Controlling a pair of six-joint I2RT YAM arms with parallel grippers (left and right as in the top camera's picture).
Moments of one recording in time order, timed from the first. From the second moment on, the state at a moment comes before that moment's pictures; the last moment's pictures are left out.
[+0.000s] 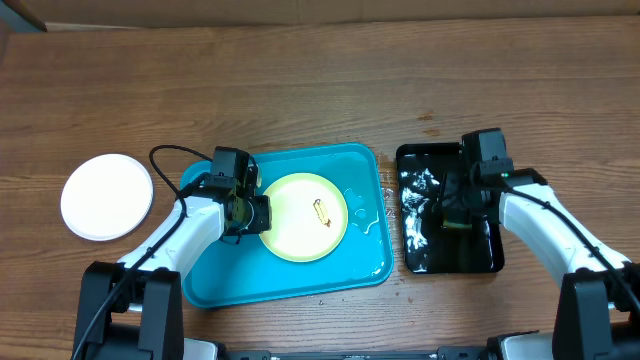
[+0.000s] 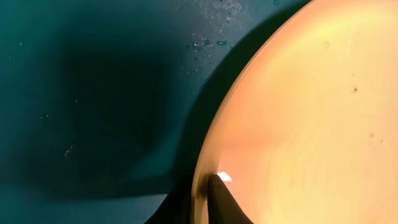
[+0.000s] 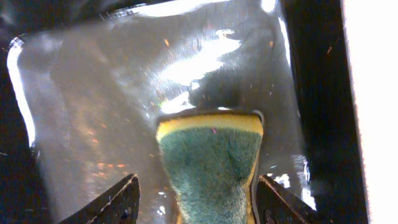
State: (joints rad) left arm -0.16 1.59 0.79 -0.54 0.13 -0.23; right arm 0.14 1.56 0.85 -0.53 0.04 0.33
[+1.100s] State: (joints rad) left arm -0.16 1.59 0.79 -0.55 0.13 -0.23; right arm 0.14 1.66 0.84 -0.41 0.05 0.32
